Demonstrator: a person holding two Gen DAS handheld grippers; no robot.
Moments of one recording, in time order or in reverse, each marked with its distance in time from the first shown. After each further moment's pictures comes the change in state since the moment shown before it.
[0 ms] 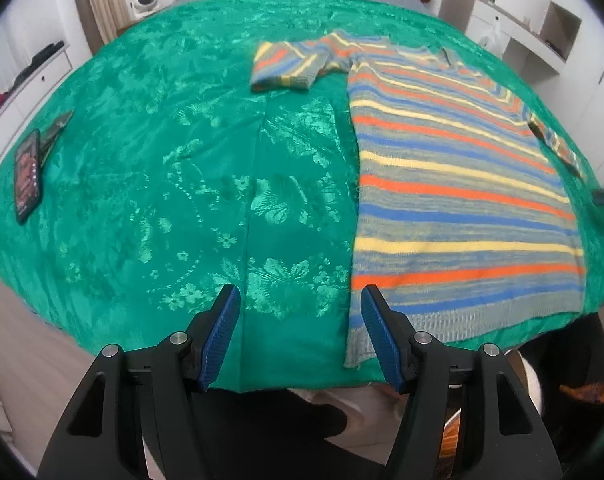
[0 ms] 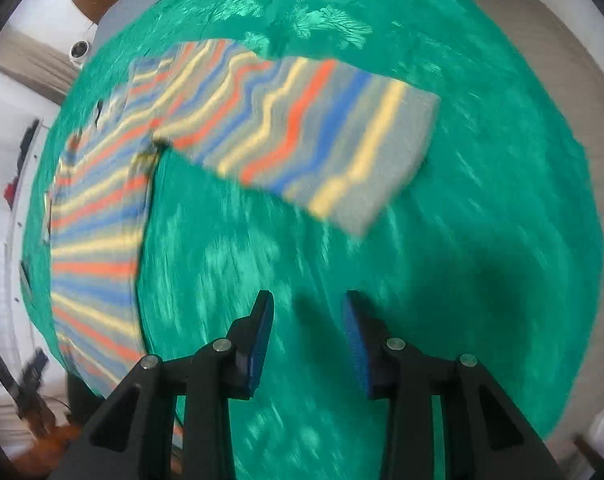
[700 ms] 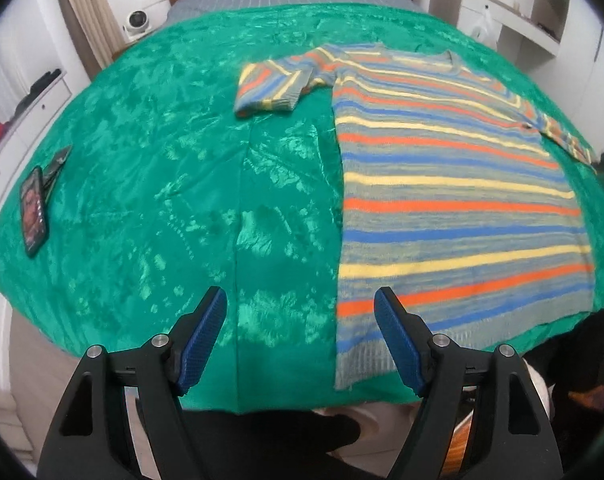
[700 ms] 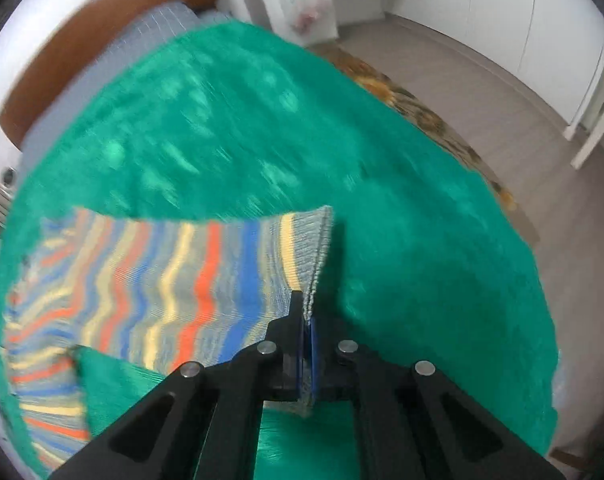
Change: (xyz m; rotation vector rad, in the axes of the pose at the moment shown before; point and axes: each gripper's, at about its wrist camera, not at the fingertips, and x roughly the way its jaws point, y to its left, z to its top) left arm -0.003 -0.023 0.015 0.084 -0.038 0.063; right arm 0.003 -0.074 0.044 0.305 -0.307 -0.235
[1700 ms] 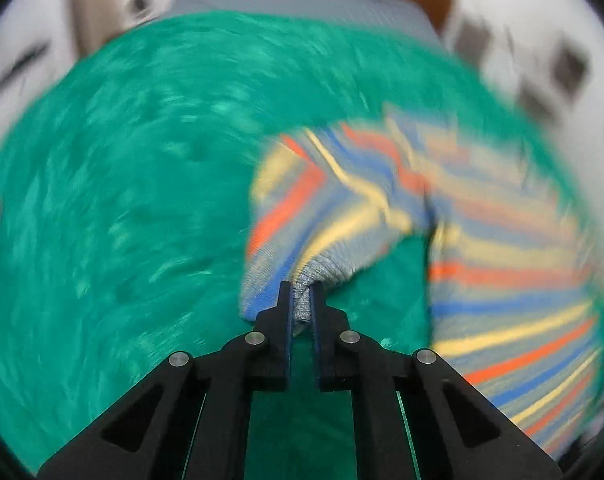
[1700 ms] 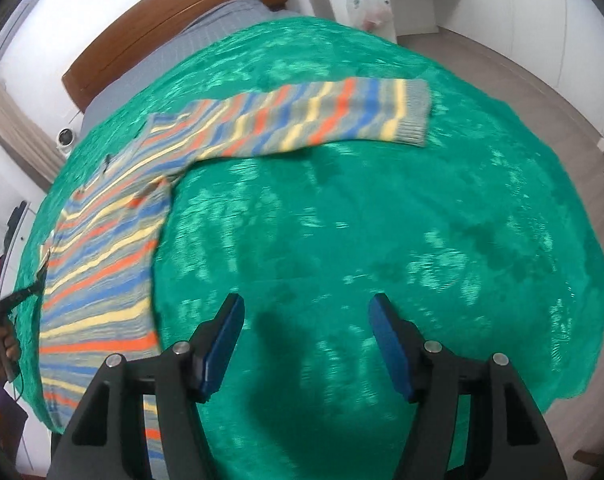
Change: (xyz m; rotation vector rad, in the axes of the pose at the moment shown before) left arm 0.110 0.100 0.156 -0.222 -0.083 -0.176; right arm -0.069 0.061 -0.172 -0.122 -0.067 0.196
